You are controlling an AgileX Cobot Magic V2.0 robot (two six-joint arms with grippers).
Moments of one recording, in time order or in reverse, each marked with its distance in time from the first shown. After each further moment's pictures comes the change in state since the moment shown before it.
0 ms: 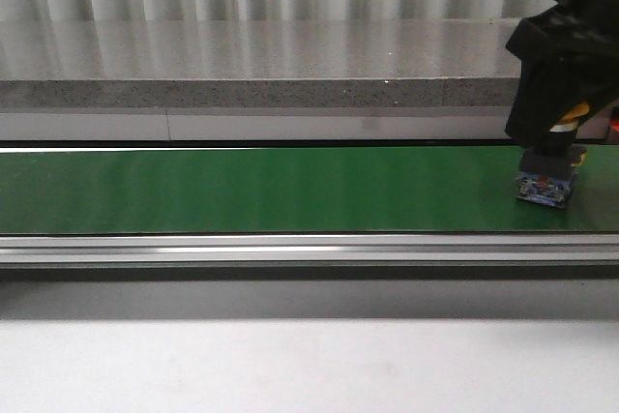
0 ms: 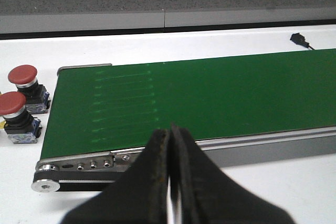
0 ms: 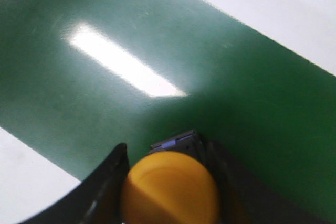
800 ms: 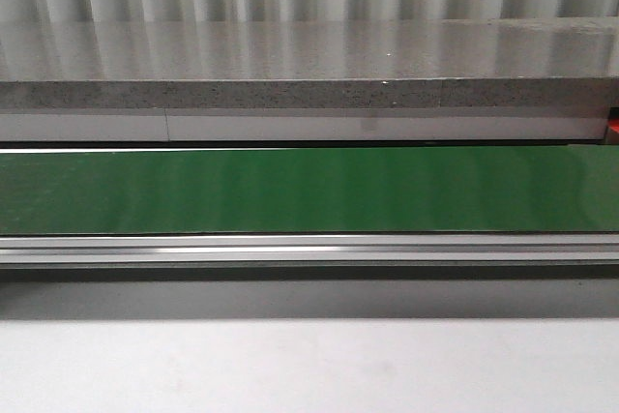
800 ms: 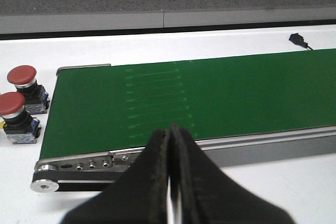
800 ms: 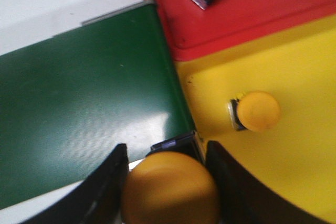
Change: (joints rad) left arm 0.000 0.000 0.000 0.000 0.000 0.000; right arm -0.609 -0.331 0.079 -0.158 0.141 0.445
